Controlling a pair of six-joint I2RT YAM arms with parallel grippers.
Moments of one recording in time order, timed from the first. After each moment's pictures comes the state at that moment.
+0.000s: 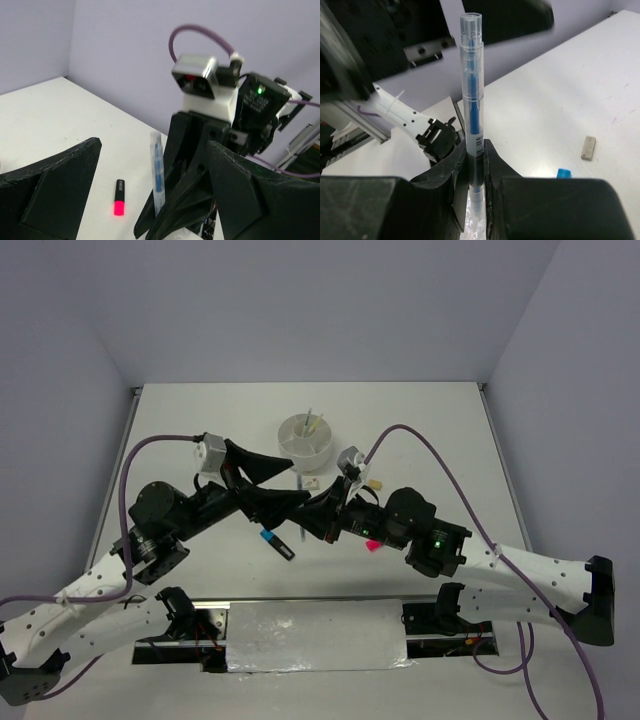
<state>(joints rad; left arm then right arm) -0.85 0.74 0.83 0.21 0.21 -0.43 1.15 0.94 0.81 0.22 -0.03 0.39</state>
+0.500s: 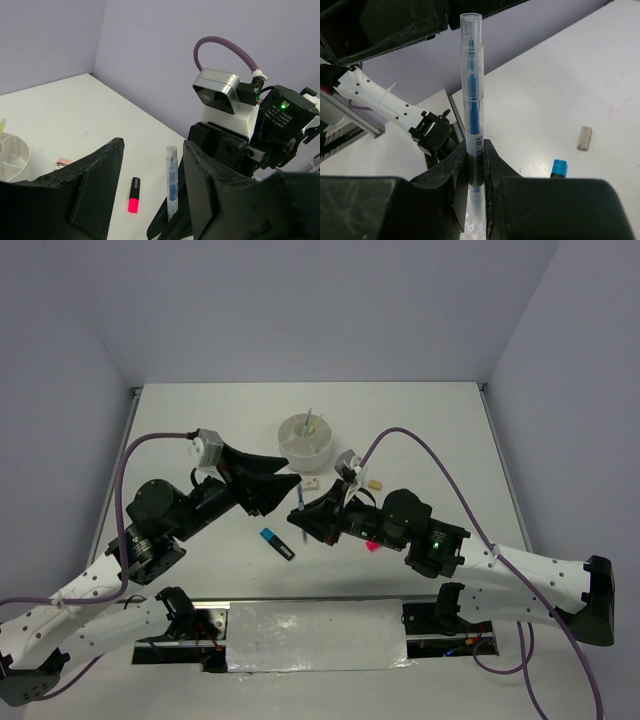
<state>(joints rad) -0.85 0.73 0.87 0.12 0.09 -0.40 1.15 0.94 0.79 0.20 -0.02 0.38</state>
